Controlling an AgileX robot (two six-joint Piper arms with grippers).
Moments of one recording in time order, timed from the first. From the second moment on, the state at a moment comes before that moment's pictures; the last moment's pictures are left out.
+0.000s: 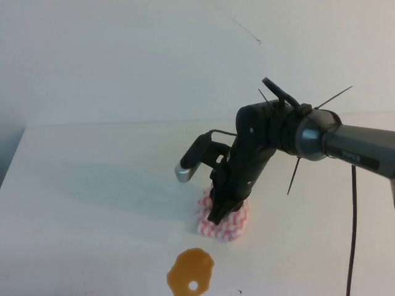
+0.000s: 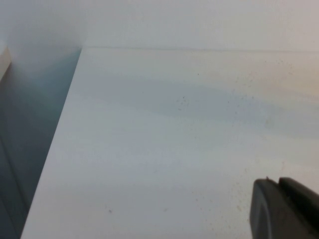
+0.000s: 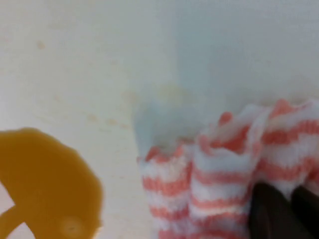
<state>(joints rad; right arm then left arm) 0.59 2.28 -1.76 0.21 0.86 -0.64 0.01 -0.03 0.04 -0.20 0.31 0.03</state>
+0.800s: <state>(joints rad) 0.93 2.13 -1.74 0.35 0.95 -0.62 0.01 -0.03 0.04 -0.20 0.31 0.03</state>
